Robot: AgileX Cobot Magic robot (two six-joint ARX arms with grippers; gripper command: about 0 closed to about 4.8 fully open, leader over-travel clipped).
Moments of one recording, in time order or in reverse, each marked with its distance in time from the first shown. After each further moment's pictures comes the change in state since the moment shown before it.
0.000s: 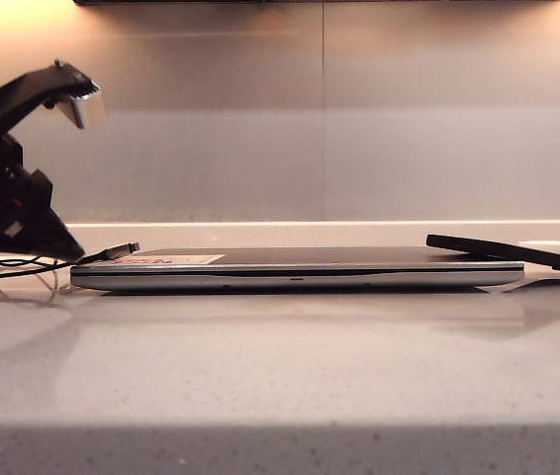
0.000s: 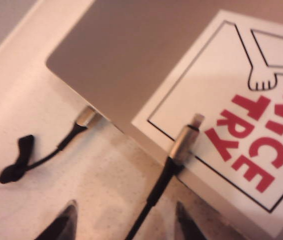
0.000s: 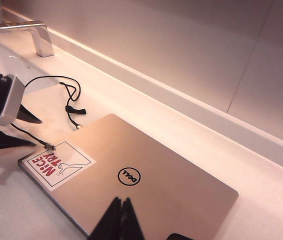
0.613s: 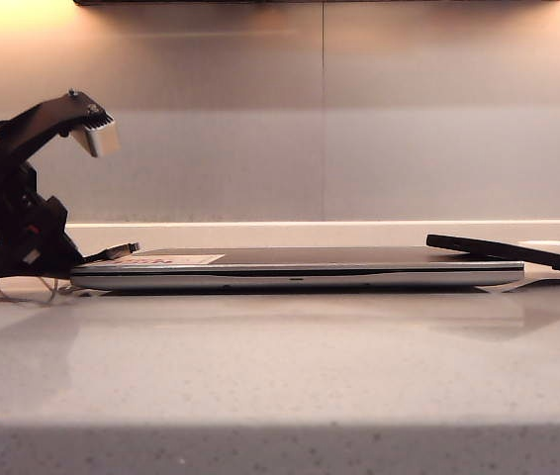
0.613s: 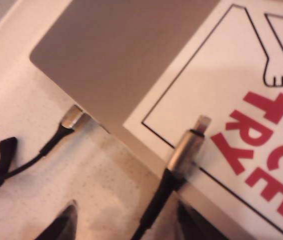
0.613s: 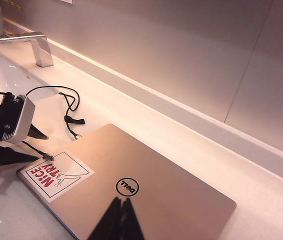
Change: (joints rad) left arm 0.000 0.106 0.000 0.095 0.000 0.000; right arm 0.000 0.000 0.000 0.037 0.000 0.000
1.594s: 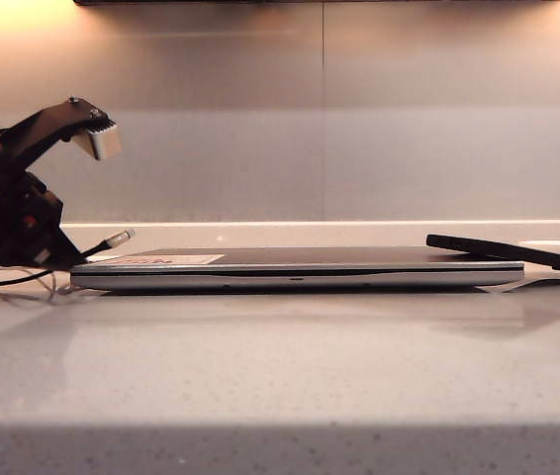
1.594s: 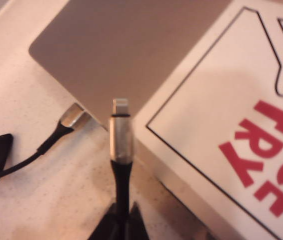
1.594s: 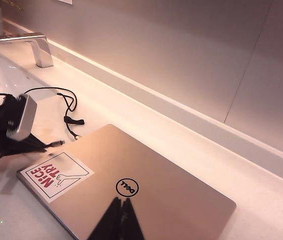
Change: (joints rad) left arm 0.000 0.017 0.003 0.021 0.000 -0.065; right arm 0.000 0.000 0.000 0.002 0.000 0.000
